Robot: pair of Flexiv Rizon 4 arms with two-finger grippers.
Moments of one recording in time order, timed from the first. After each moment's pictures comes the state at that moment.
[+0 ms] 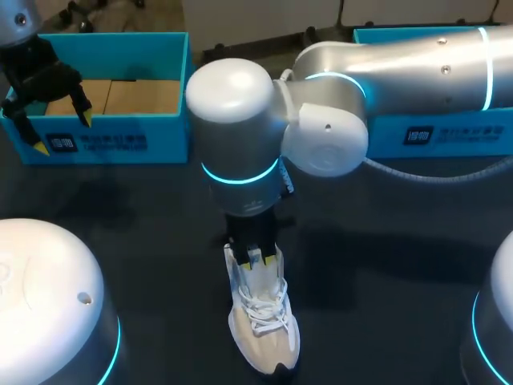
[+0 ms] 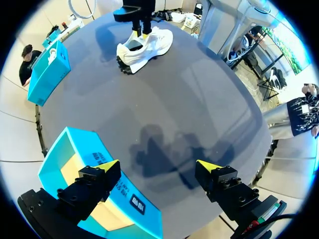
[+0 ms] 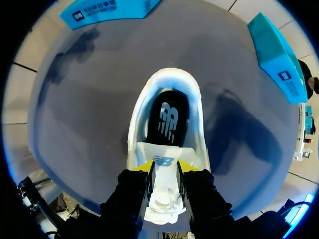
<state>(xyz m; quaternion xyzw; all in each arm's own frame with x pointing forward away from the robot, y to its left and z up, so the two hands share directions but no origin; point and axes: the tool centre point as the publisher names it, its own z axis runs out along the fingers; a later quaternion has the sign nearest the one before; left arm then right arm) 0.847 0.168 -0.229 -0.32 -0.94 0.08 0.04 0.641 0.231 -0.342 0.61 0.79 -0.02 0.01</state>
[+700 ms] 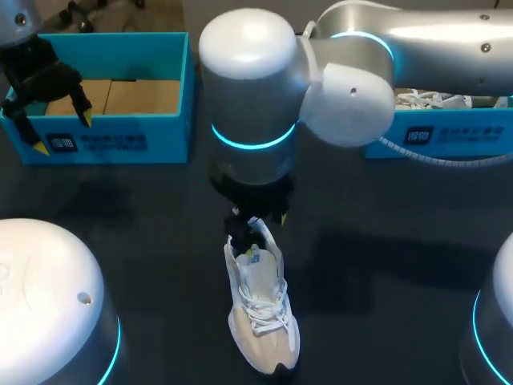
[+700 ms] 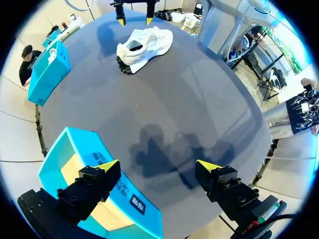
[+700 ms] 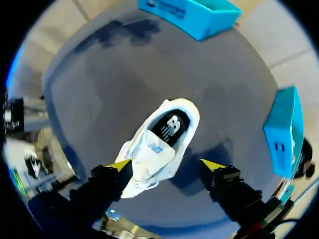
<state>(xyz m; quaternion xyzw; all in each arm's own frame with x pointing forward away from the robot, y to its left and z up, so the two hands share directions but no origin) 0.847 0.168 -0.229 -0.32 -0.94 0.08 0.04 0.659 0.215 -0.275 0.35 0.94 0.00 0.03</state>
